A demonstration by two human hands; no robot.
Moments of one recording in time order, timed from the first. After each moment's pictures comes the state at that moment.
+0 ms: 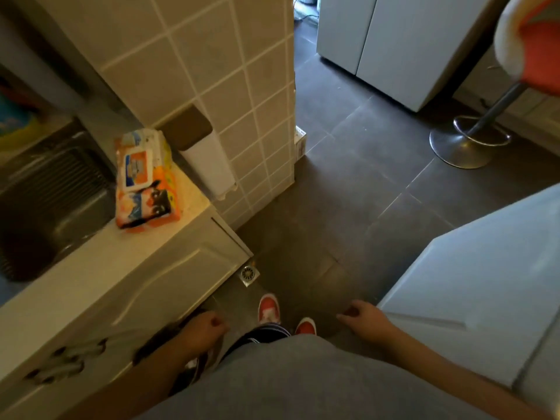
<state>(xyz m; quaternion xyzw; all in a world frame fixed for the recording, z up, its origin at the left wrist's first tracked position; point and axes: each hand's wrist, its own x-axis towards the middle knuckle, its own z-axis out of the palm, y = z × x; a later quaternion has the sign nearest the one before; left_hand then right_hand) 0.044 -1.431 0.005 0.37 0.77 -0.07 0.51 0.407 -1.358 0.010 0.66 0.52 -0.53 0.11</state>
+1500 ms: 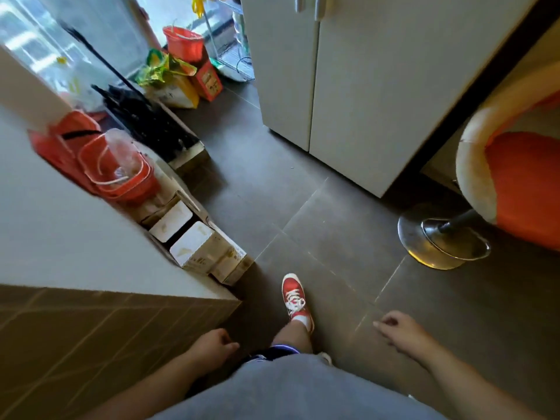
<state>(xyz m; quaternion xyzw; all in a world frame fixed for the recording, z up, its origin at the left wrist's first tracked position) 0.251 -0.738 -0.007 0.42 0.72 -0.19 0.52 0.661 -0.704 -0.010 0.74 0.41 -0.52 0.04</state>
